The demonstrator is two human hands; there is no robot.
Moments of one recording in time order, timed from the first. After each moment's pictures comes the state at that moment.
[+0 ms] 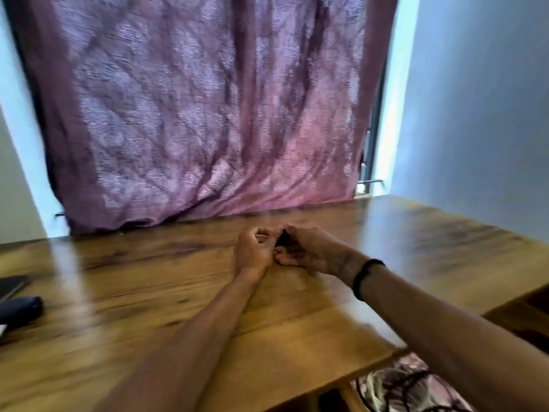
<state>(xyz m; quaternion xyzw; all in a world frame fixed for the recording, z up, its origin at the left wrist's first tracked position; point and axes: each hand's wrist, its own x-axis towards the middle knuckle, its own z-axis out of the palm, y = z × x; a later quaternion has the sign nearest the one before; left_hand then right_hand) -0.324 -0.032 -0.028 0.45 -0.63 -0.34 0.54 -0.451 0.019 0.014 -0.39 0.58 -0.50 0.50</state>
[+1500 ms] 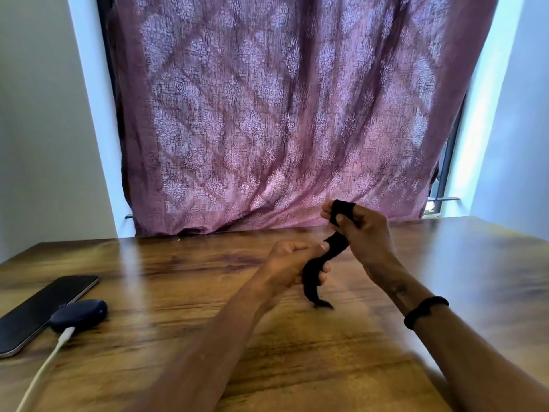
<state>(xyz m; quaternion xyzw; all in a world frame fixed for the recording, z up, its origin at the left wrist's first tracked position) -0.263 -0.036 0.010 0.31 -0.60 -0.60 0.43 -0.441 -0.051 0.026 -0.58 0.38 -0.68 0.25</state>
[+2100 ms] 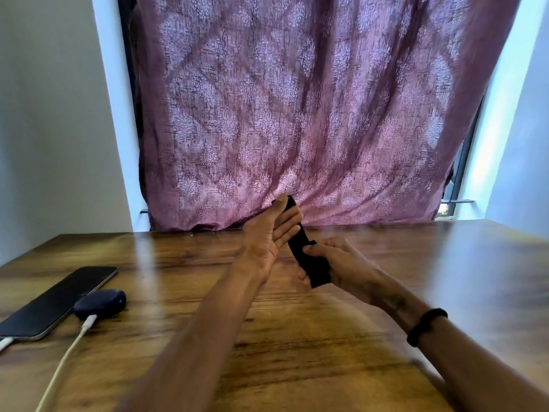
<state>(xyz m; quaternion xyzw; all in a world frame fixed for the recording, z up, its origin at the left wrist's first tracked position) -0.223 -0.043 0.044 0.24 -0.41 -0.63 0.62 -0.386 -0.014 0.020 -0.60 0.41 -0.44 0.52</state>
